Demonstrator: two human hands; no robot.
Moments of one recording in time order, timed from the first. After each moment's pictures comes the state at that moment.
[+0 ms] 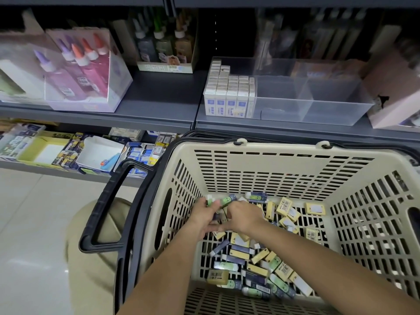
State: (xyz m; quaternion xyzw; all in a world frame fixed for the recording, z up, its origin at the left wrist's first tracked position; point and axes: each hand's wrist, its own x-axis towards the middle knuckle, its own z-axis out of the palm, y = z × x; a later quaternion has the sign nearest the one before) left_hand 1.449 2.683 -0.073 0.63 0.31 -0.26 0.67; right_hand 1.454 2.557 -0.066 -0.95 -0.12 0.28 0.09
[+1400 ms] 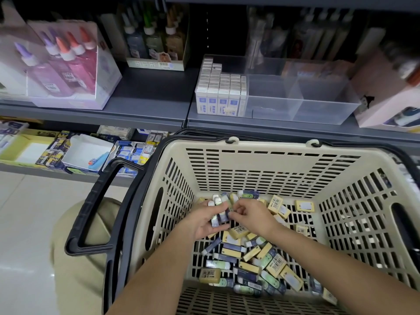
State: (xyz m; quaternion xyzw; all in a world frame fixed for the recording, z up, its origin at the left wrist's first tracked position) left_hand 1.448 2.674 -0.077 0.50 0.28 -0.38 0.73; right_hand 1.437 2.509 -0.066 -0.91 -0.05 0.20 0.35
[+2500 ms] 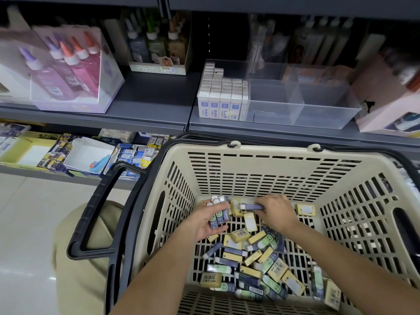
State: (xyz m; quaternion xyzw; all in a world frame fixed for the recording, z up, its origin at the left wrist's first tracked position) left_hand 1.453 2.671 -0.069 0.52 0.31 -0.36 0.71; right_hand 1.457 2.460 -0.075 -0.98 -0.10 0.13 0.06
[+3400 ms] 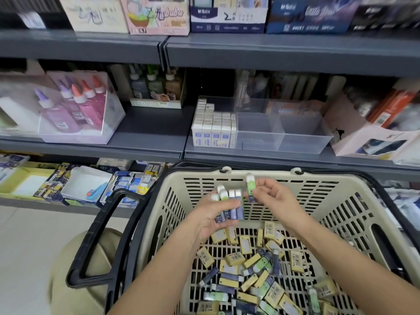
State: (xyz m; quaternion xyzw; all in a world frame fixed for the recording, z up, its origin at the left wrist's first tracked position) left_hand 1.478 2.650 0.025 0.55 0.15 -0.31 0.76; right_hand 1.461 2.473 0.046 -0.76 -0.01 0.08 0.64
